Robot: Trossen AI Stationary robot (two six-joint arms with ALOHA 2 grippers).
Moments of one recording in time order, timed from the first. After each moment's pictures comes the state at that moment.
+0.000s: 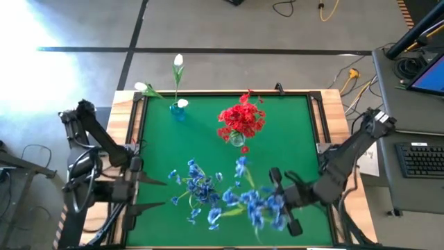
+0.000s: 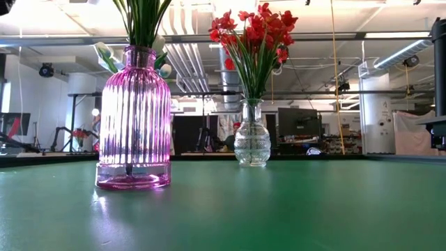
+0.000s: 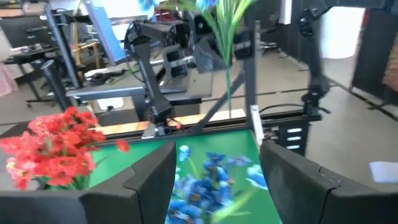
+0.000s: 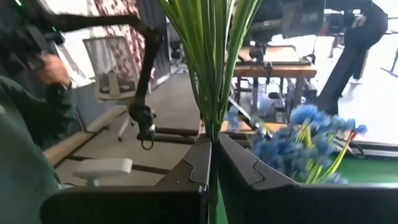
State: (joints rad) left arm -1.06 1.14 1.21 -0.32 -1.03 -0.14; right arm 0.71 1.35 1.17 0.13 0.43 0.11
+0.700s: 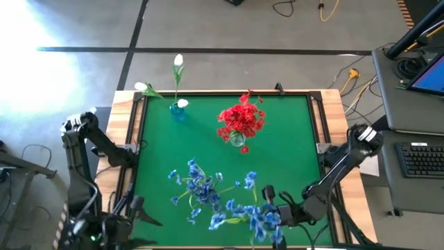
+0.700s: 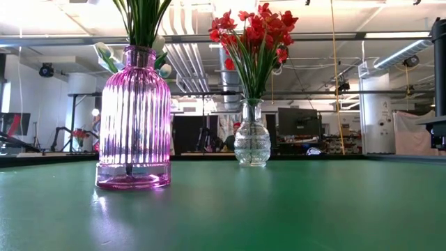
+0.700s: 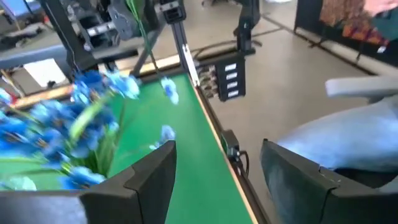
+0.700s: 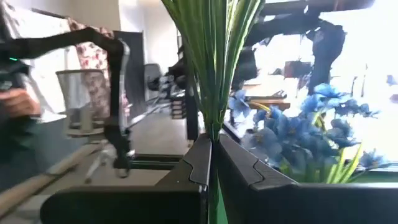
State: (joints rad) left arm -1.27 1.36 1.22 -0.46 -0.96 -0.41; right arm 0.81 1.64 0.96 0.87 0.65 -0.06
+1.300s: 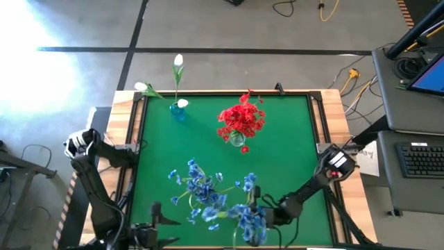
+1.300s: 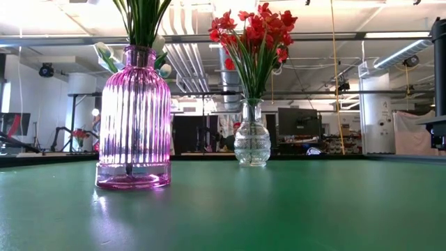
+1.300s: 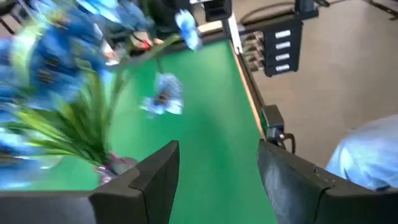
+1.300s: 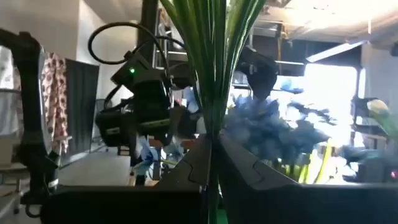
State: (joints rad) left arm -1.17 1.62 1.22 -0.45 -1.04 -0.59; right arm 0.73 2.06 1.02 1.57 0.69 -0.42
